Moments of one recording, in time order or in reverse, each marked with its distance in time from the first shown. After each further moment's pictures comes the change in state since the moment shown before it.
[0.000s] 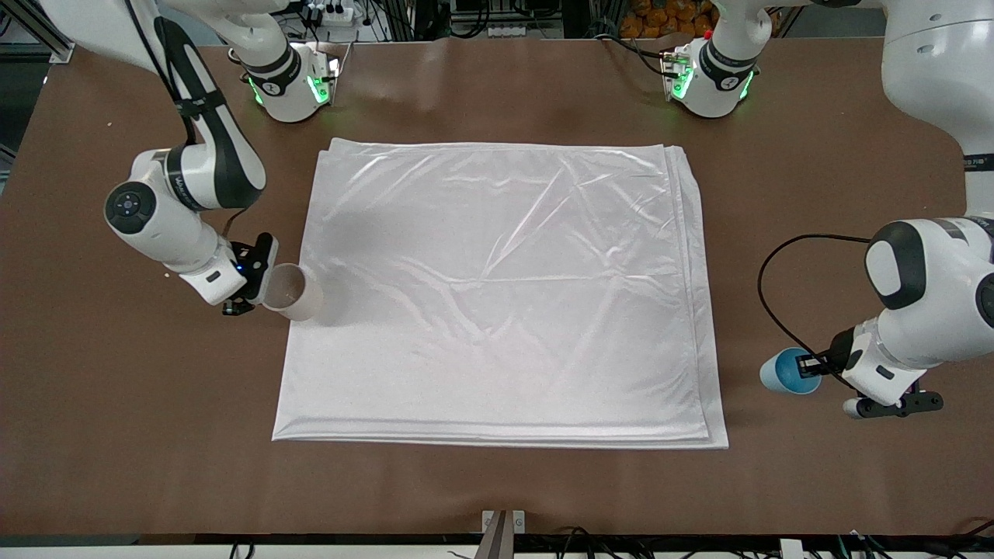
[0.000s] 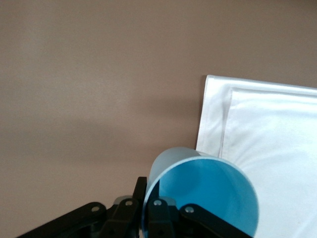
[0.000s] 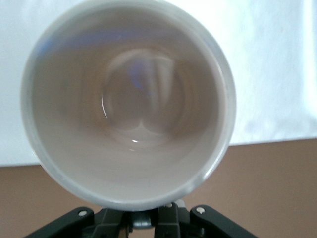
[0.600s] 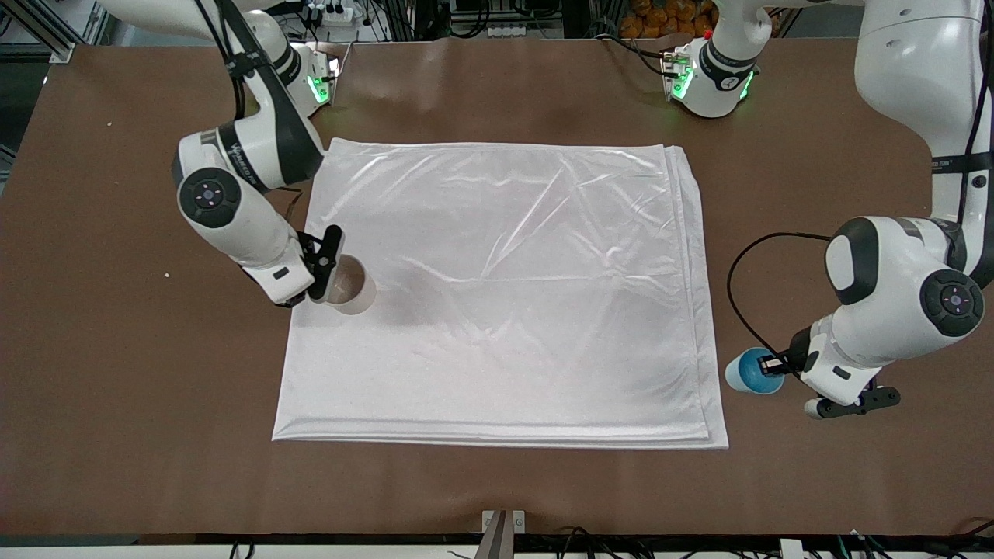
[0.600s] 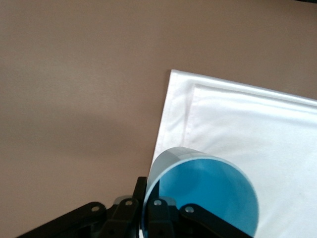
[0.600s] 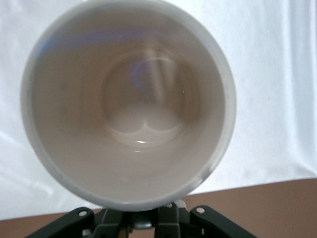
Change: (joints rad) left arm -0.086 -0.004 -0.008 0.000 0.000 -0.004 -0.168; right arm 0.233 0.034 0.001 0.266 -0.071 -0.321 0.358
